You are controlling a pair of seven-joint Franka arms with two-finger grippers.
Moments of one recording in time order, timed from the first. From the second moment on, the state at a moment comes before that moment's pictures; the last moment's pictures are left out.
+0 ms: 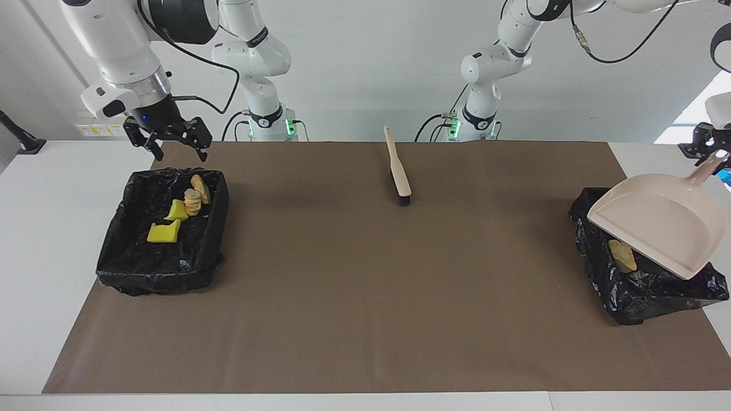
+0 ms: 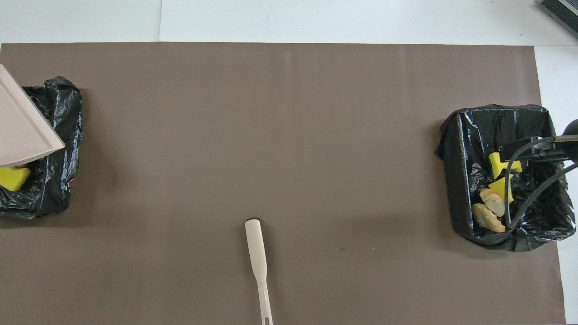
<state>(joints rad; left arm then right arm) 0.34 0.24 -0.06 -1.31 0.26 1.49 1.18 0.00 -0.05 -0.04 -1.68 -0.02 1.63 -0.02</state>
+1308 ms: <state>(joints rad) -0.19 0.11 -0.07 -1.63 -0.10 1.65 0.10 0.01 -0.05 -0.04 -1.68 -0.01 1.63 -0.02</state>
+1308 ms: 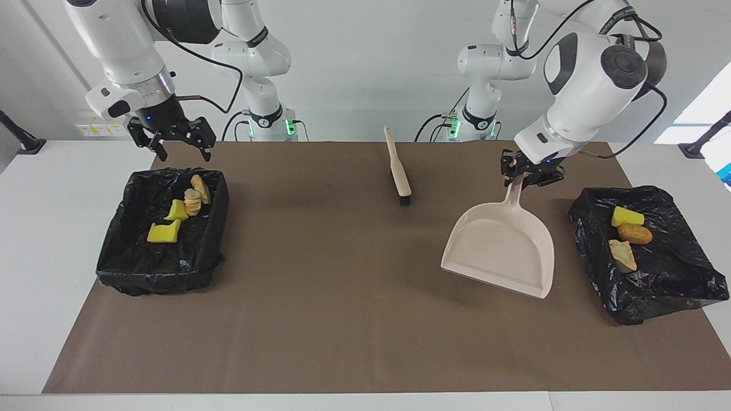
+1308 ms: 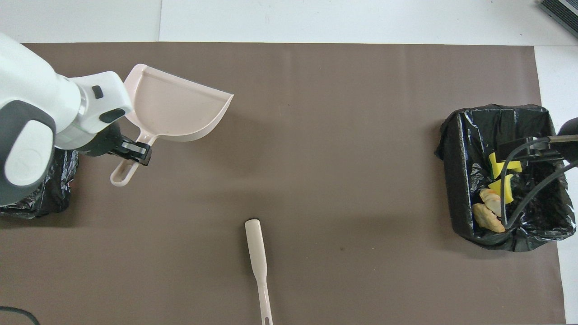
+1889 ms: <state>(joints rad) -0.38 0.14 -0.07 -1.69 -0.13 1.87 -0.21 0.01 -0.05 -0.04 -1.68 -0.01 1.63 -0.02</state>
